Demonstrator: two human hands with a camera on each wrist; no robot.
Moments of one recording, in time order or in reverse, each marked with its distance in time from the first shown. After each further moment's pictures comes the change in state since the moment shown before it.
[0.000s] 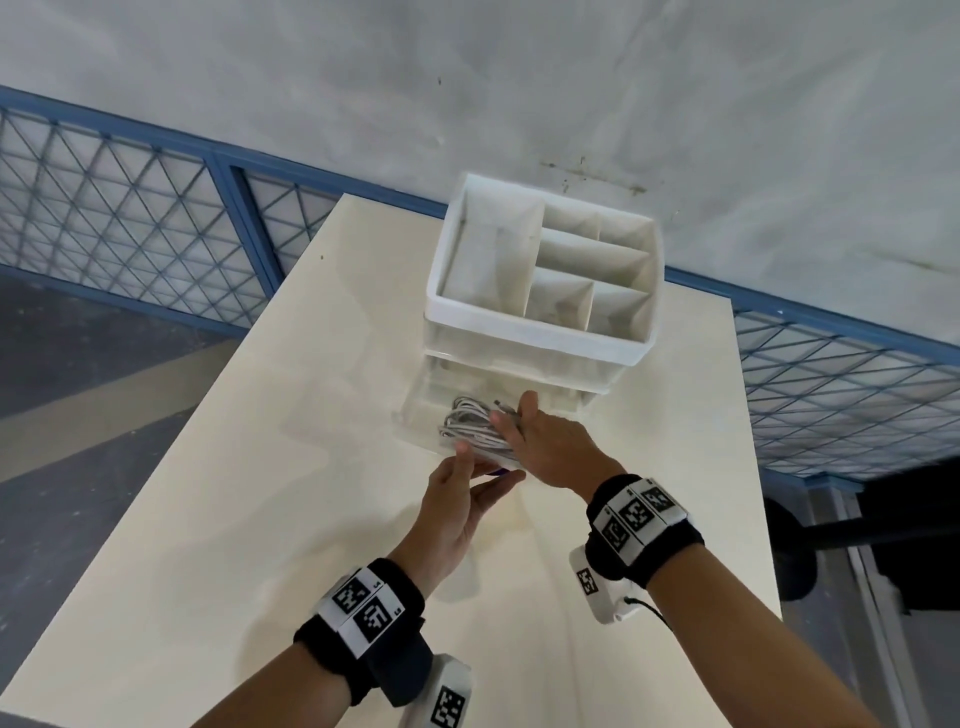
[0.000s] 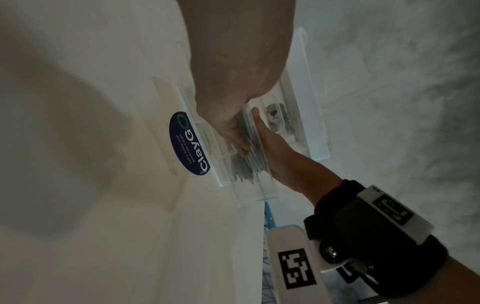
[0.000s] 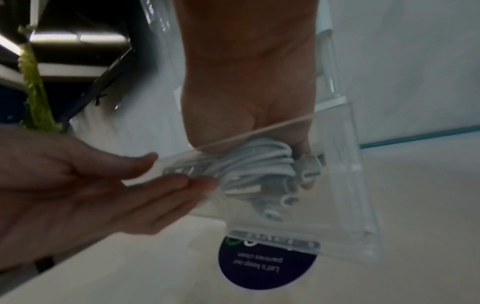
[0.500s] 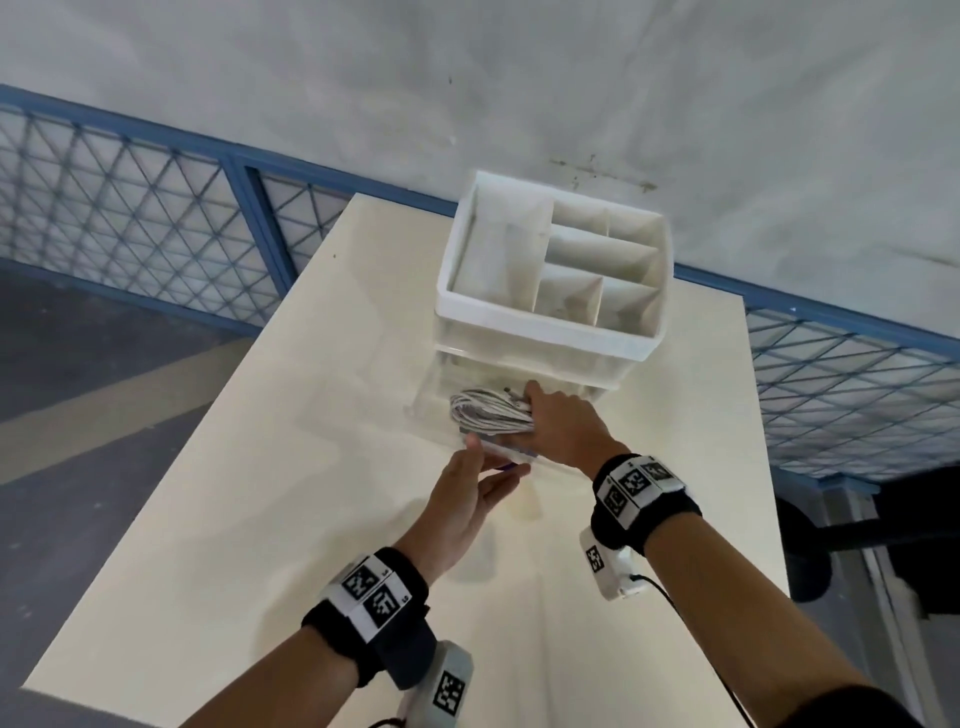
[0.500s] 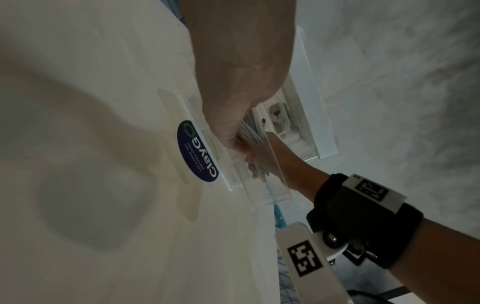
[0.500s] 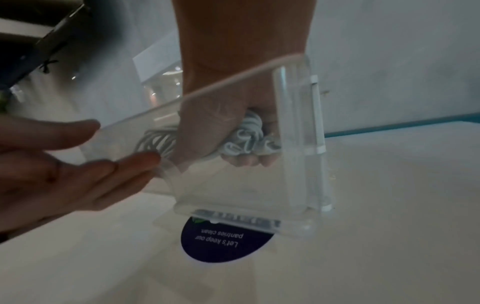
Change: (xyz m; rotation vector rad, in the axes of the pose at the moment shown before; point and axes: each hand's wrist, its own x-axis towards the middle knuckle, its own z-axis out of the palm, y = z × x) left_hand -0.002 0.000 -0.002 0.074 -0.018 -0.011; right_hand 0.024 0.015 0.004 -0.100 0.063 -0.051
